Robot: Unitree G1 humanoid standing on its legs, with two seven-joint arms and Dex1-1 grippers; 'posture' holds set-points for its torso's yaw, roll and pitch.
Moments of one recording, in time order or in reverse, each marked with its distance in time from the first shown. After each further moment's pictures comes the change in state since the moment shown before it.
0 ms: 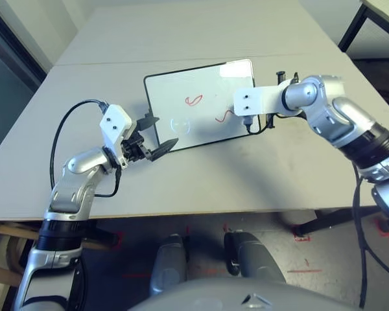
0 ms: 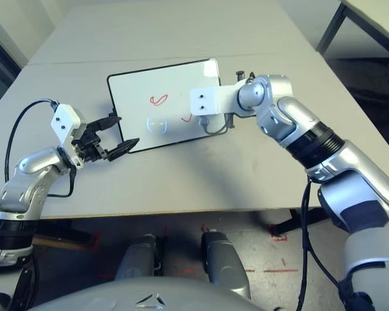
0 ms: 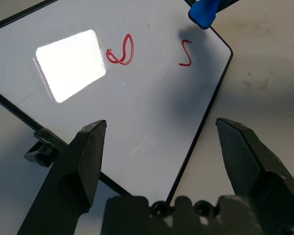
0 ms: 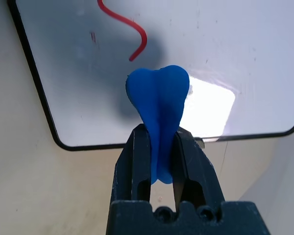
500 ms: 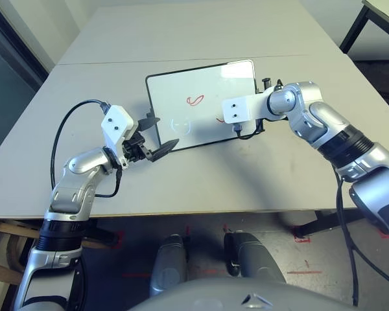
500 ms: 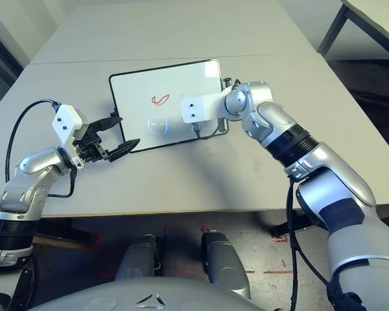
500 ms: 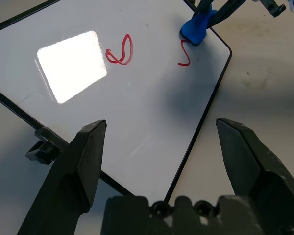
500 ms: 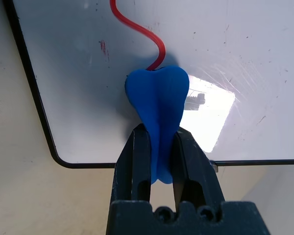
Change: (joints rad) left arm 0.001 0.000 -0.001 -0.008 0.002 0.004 0.000; right arm 0.000 0.090 -0.024 0.159 -0.100 -0.085 -0.015
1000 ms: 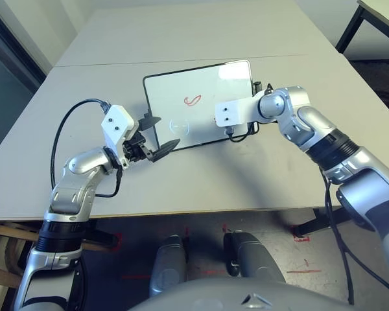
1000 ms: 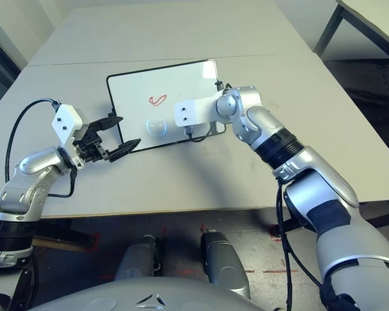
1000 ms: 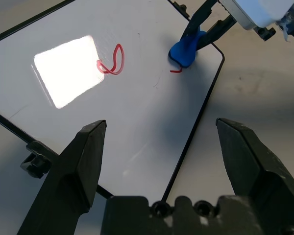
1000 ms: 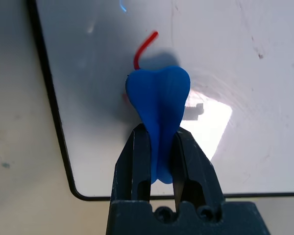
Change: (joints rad) left arm 0.007 0.000 0.000 -0.027 0.000 0.004 0.000; right arm 0.052 0.095 -0.014 -0.059 -0.060 0.005 0.003
